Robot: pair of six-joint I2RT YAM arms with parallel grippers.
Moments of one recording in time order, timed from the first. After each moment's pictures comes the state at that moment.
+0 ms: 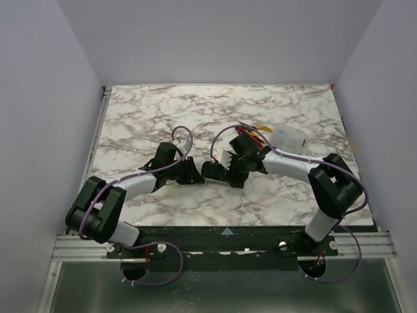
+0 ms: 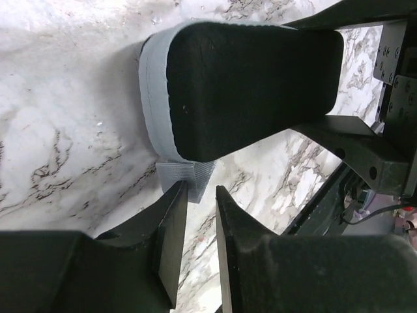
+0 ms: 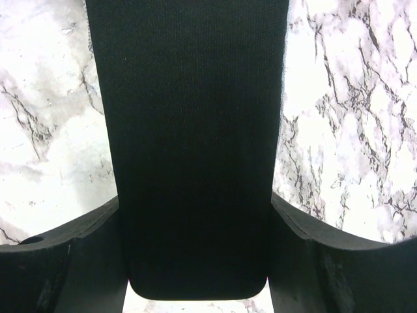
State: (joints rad) left arm -0.43 1.42 0.55 0.13 0.55 -0.57; right arm 0.70 1.71 1.00 -0.37 -0.24 -0.62
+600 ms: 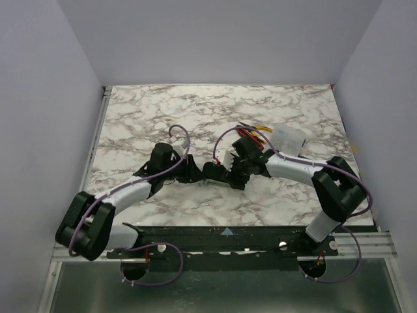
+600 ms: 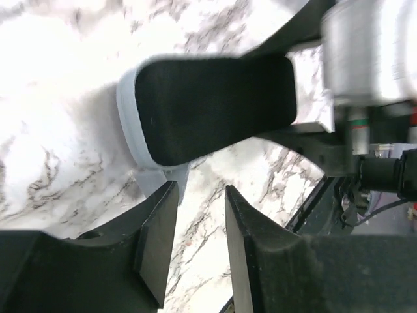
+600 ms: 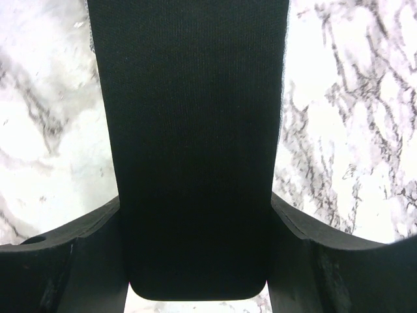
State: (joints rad) left arm -0.45 1.35 0.52 0.20 0.54 -0.55; right arm 0.70 1.68 0.95 -0.31 -0.24 -0.55
